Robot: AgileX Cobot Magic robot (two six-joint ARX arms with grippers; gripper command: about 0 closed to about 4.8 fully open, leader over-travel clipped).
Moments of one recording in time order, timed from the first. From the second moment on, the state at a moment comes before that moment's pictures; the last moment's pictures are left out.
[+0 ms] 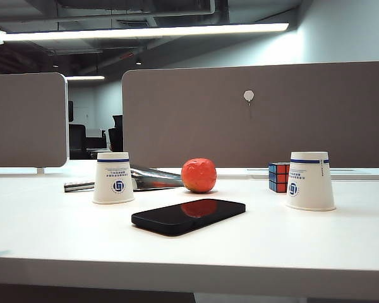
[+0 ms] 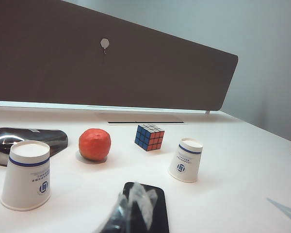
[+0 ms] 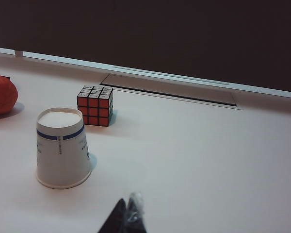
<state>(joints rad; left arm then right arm) -0.20 0.01 0.01 0.18 0.47 -0.26 0.13 0.00 0.01 -0.01 0.10 -0.10</state>
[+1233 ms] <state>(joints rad) -0.20 0.01 0.01 0.18 0.47 -0.26 0.13 0.00 0.01 -0.01 0.10 -0.10</state>
